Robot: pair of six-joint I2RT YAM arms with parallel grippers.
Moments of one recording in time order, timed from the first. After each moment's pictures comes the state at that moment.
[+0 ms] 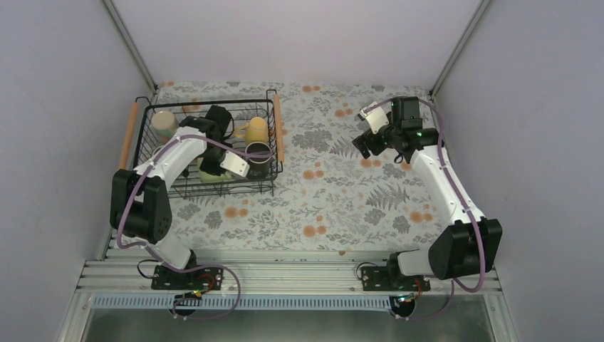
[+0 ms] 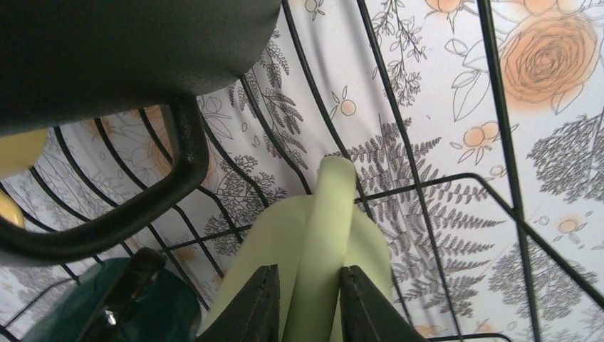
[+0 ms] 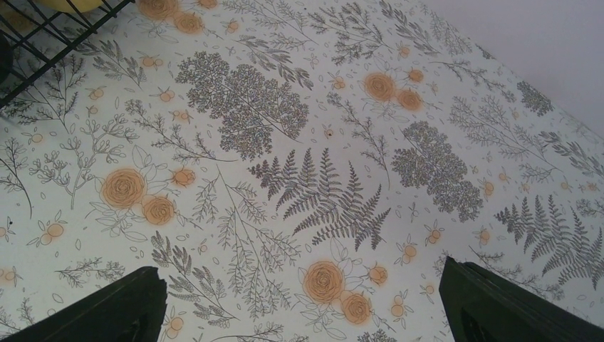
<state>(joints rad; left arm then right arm) -0.27 1.64 1.28 -1.06 -0.02 1.57 0.16 1.37 1.25 -0.69 -0.22 -0.51</state>
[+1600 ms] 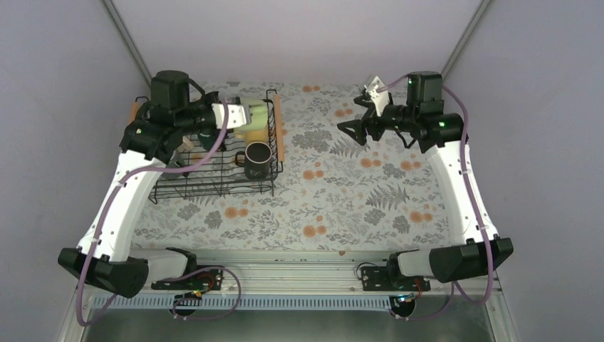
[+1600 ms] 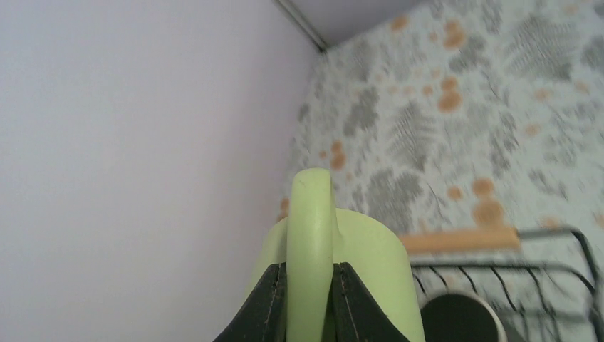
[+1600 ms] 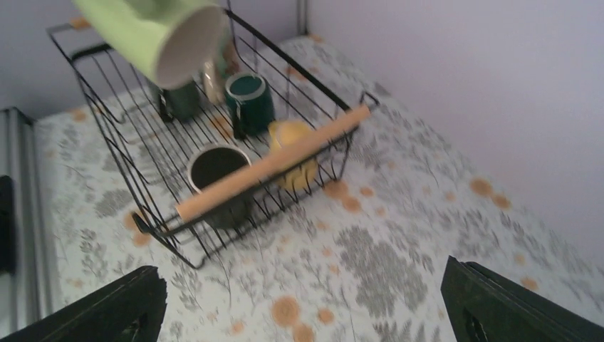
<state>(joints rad) -0.28 1.23 1.52 -0.80 0.58 1.08 0.18 1.33 1.55 -0.86 -0.70 -0.50</state>
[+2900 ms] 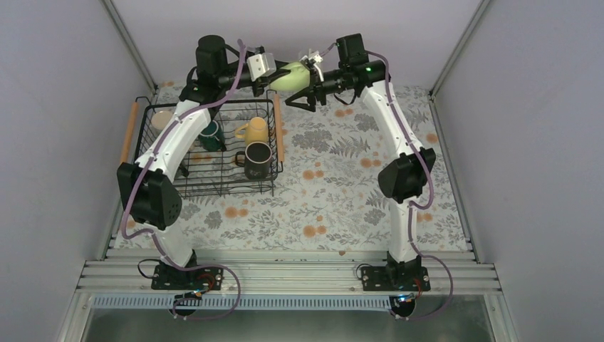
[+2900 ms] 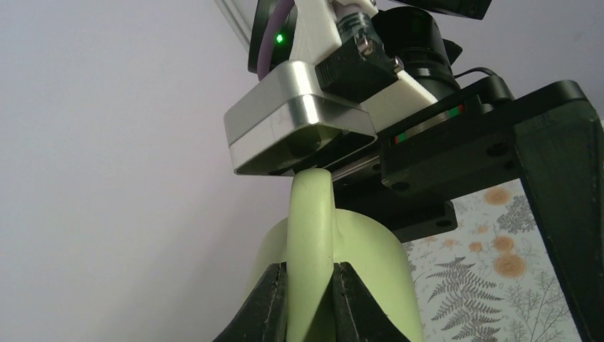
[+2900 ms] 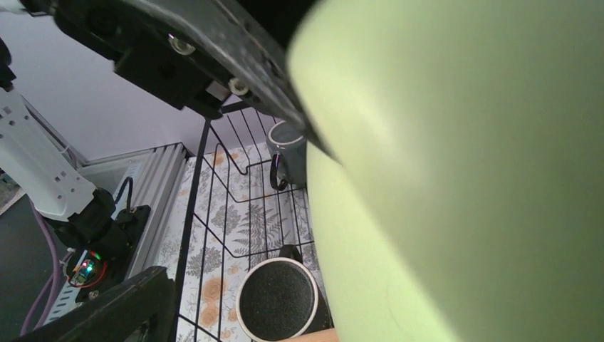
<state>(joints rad) -0.30 1.76 1.74 -0.09 0.90 0.61 0.36 2.16 2.40 -1.00 -1.11 -0.53</state>
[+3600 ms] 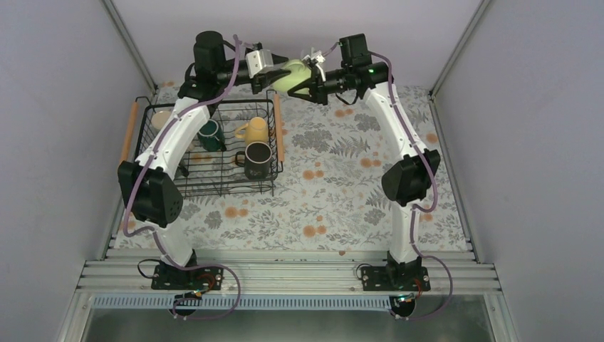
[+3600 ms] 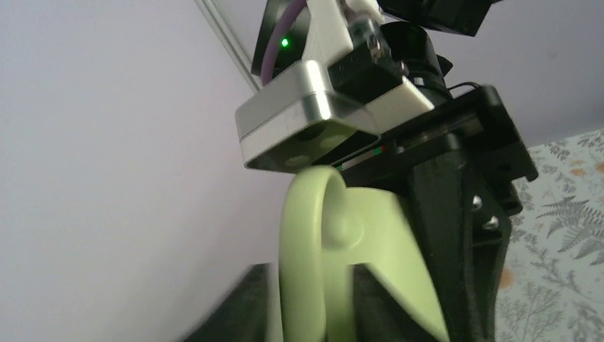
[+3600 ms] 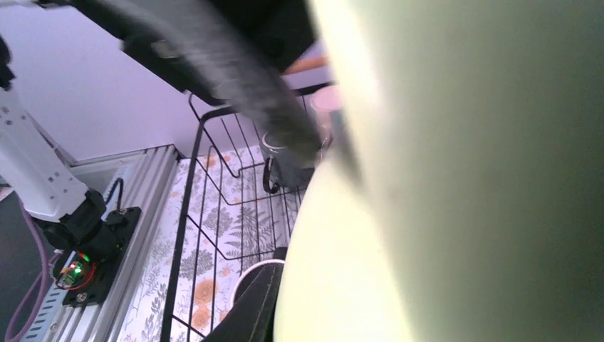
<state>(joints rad) -0.29 1.80 1.80 -0.08 0.98 0.56 0.35 2.12 2.33 -0.92 -1.13 -0.52</state>
